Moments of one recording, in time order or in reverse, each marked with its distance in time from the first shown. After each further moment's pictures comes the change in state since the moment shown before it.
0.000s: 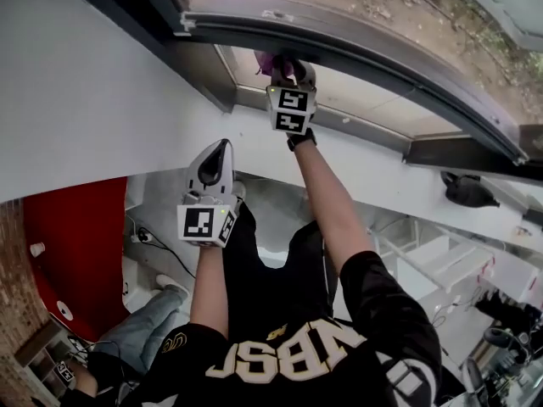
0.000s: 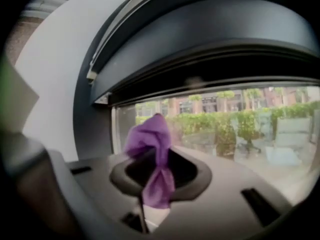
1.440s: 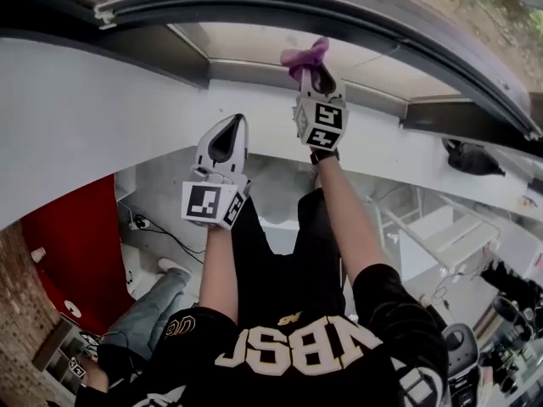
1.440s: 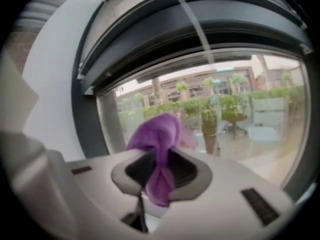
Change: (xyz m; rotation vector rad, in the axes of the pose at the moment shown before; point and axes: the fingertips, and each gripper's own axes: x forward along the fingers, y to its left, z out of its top) left arm 0.059 -0.092 -0.038 -0.095 0.043 -0.151; right arm -0.103 -0.127 -0.089 0.142 0.102 -0.113
